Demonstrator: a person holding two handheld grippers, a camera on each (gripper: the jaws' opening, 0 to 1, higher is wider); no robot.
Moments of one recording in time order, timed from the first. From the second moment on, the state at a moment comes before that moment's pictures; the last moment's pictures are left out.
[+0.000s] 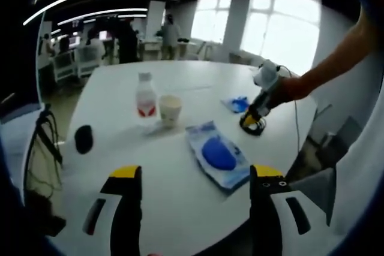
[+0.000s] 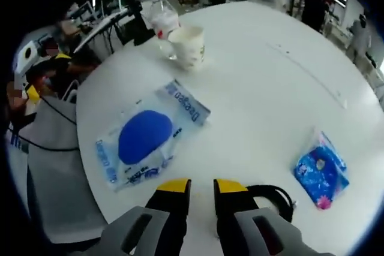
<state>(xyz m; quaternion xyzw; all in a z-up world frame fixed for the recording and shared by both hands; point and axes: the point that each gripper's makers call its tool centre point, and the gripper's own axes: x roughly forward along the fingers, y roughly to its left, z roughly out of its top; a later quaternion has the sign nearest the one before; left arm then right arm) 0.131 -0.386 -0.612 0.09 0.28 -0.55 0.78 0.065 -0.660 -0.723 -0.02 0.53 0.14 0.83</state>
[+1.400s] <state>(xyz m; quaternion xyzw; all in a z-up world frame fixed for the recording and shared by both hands) 0.119 -0.377 -0.618 0.07 0.30 -0.55 0.78 0.080 -0.628 -0.726 -0.03 0.53 0.17 0.83</state>
